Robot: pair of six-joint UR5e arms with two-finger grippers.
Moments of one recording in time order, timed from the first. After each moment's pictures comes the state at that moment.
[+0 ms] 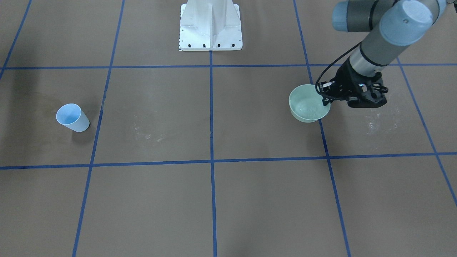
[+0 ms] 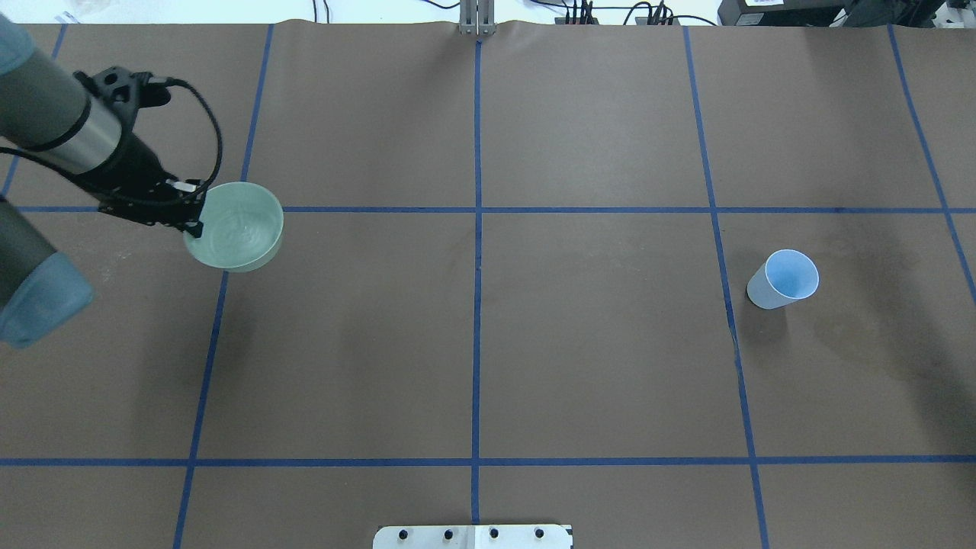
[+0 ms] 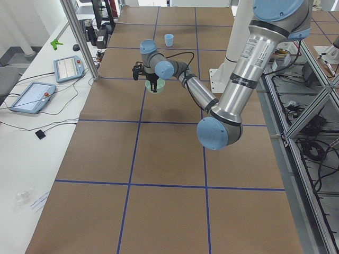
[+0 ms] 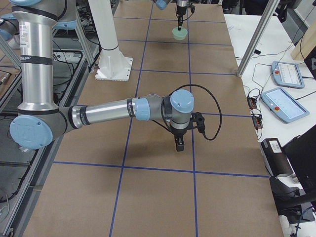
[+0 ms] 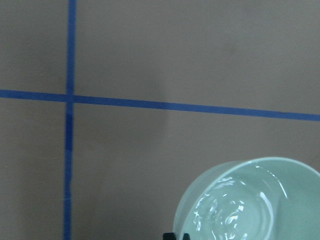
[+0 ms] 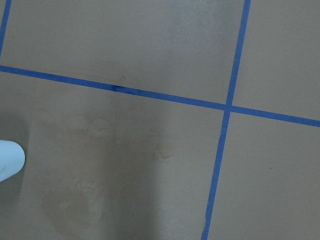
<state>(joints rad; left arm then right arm) -0.94 -1.83 -1.94 -1.58 -2.26 -0.88 1.52 -1.61 1.83 -1.68 2.38 -0.06</state>
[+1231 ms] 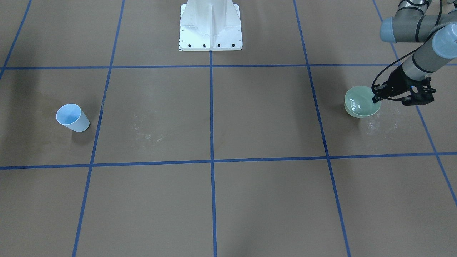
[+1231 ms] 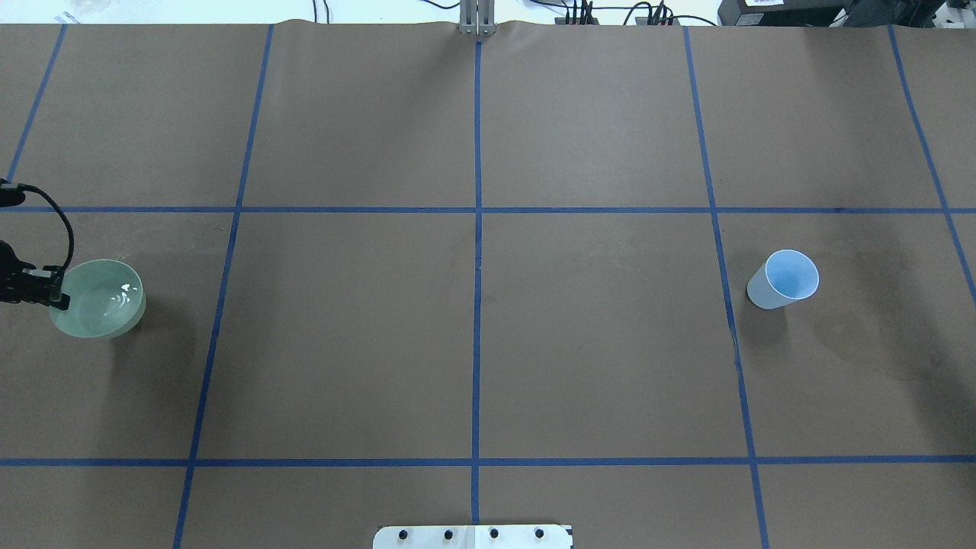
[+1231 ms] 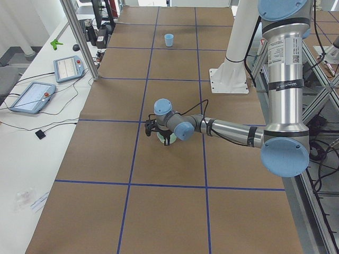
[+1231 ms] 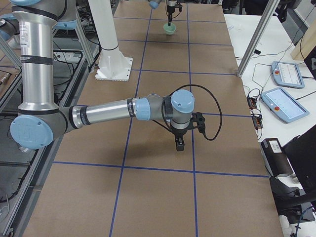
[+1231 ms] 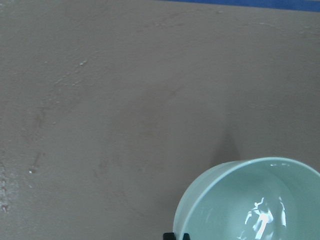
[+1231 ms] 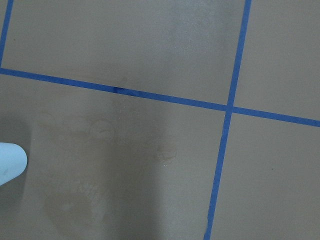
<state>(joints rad) -1.00 -1.48 -1.73 -2.02 -2.26 -0.83 1.52 -1.61 1.82 -1.68 2.39 -0.06</state>
